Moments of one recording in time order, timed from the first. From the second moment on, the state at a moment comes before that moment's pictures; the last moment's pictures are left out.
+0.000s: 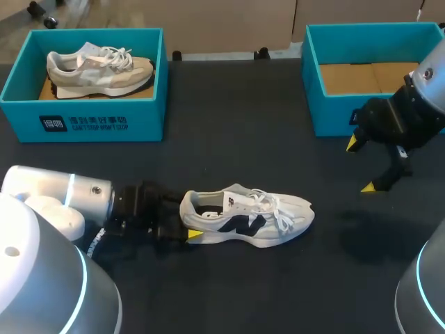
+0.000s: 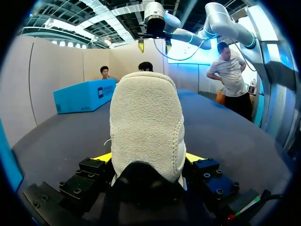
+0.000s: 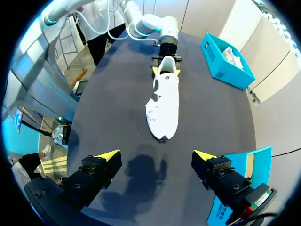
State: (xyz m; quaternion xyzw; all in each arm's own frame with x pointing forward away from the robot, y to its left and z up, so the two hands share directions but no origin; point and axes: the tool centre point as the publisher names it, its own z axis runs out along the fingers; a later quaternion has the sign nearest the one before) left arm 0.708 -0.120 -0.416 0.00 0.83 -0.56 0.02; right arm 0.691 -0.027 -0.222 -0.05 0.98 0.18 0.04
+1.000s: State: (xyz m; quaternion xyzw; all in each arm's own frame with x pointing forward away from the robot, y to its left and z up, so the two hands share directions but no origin) left arm 0.708 -0.120 -0.416 0.00 0.83 -0.56 0.02; right arm 0.660 0.106 -0.193 0.40 0.89 0.18 0.10
